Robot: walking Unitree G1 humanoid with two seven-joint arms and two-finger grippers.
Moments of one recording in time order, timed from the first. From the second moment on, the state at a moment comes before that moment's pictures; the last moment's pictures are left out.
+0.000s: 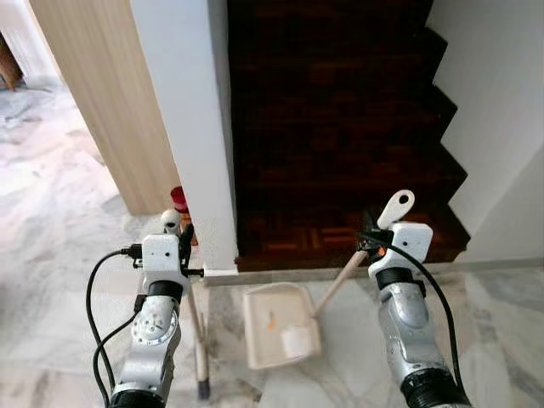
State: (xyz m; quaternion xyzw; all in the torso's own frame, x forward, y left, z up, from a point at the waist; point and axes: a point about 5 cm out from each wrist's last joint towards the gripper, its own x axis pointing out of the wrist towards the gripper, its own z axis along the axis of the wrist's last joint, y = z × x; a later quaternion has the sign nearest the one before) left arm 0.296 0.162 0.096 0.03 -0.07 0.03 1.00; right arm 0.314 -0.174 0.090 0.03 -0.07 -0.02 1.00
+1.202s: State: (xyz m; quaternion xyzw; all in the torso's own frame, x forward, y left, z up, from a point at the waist) left arm 0.295 0.166 0.095 0.02 -0.06 0.03 1.00; right arm 0.316 -0.164 0.083 0.03 -0.04 0.01 1.00
